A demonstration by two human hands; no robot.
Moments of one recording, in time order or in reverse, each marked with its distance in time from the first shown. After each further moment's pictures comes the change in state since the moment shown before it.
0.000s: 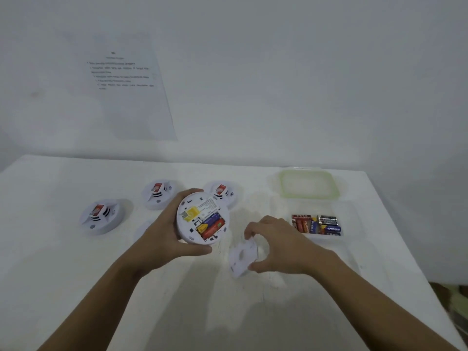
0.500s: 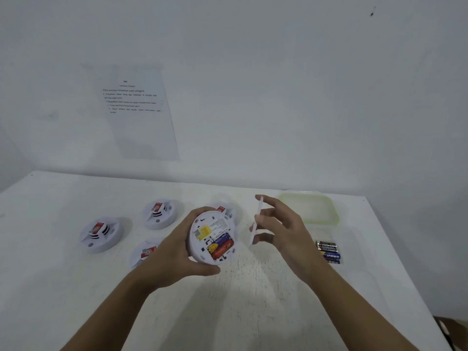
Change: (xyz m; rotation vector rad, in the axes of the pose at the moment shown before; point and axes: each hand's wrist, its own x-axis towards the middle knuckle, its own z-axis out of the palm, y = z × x) left_hand 0.019 0.003 0.017 0.055 -0.033 0.045; right_hand 0.008 -0.014 -0.041 1.269 0.449 0.097
